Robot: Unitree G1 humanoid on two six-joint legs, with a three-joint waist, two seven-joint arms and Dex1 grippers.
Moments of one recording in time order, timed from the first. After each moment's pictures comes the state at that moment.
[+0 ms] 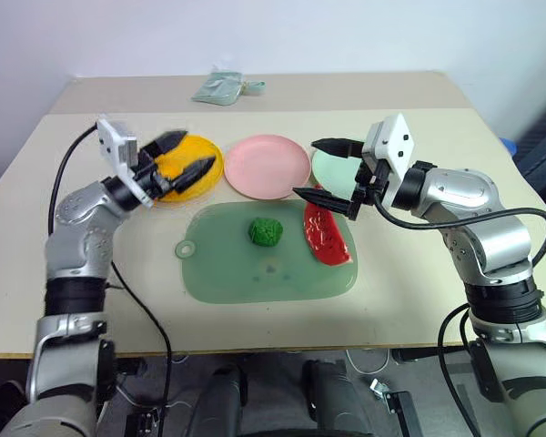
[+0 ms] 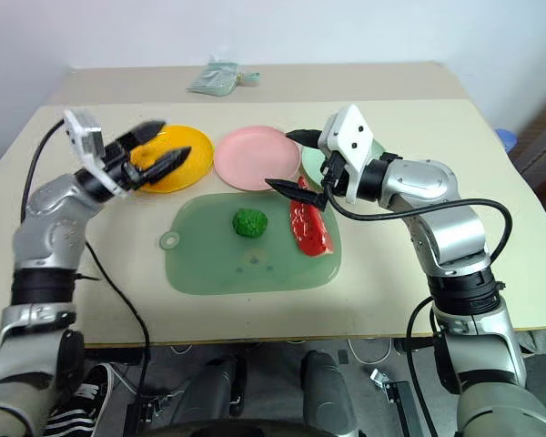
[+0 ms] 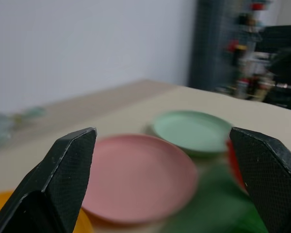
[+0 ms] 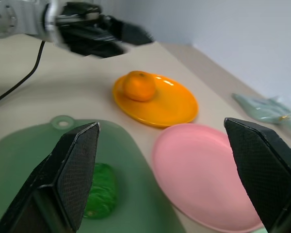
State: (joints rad) left arm -0.50 0.61 0.19 0.14 -0.64 0.29 -1.09; right arm -0.67 -0.60 0.08 -0.23 0.42 0.50 0.88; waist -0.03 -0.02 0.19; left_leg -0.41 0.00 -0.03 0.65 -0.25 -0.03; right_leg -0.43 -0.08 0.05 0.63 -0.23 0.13
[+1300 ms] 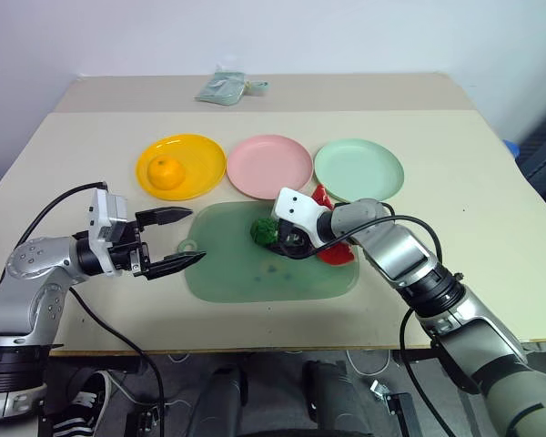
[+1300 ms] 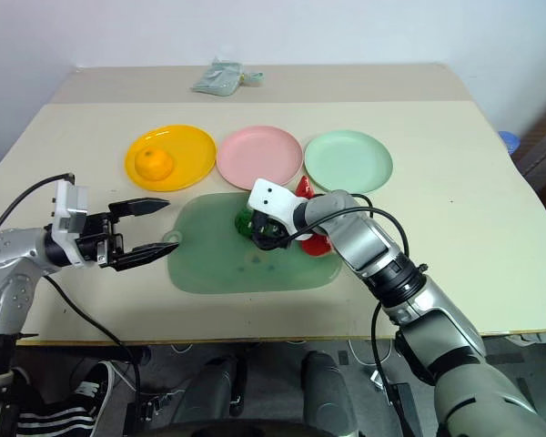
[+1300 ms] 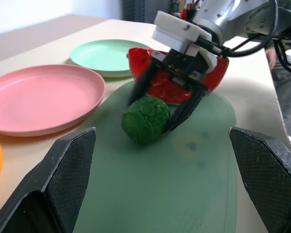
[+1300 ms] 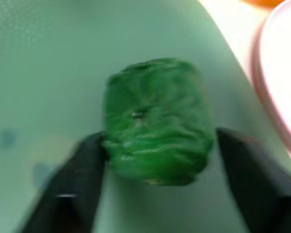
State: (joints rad) left arm -0.20 0.76 0.22 -0.09 -0.62 0.27 -1.24; right arm -0.77 -0.45 0.51 0.00 0.02 0.68 0.83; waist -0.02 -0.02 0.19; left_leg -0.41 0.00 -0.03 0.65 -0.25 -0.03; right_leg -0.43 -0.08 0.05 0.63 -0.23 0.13
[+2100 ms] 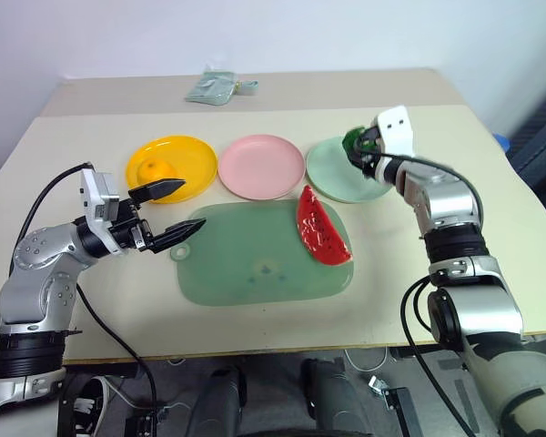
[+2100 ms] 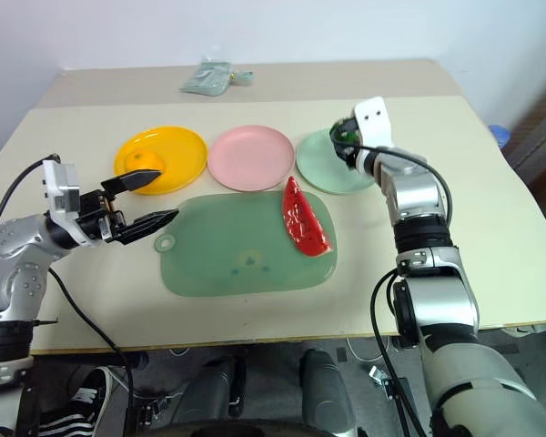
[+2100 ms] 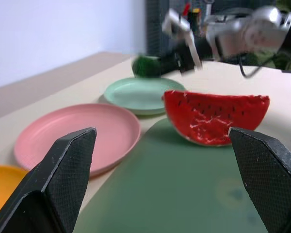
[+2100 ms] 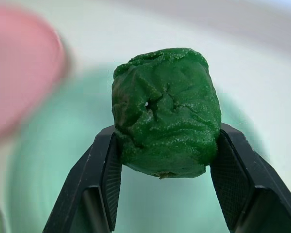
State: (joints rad) left arm -0.30 0.67 0.25 -0.03 -0.62 0.21 -1.14; right arm -0.93 -0.40 -0.03 0.63 0.06 0.48 0.40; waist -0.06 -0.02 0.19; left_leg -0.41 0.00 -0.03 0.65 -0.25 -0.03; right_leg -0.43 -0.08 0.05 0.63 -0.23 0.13
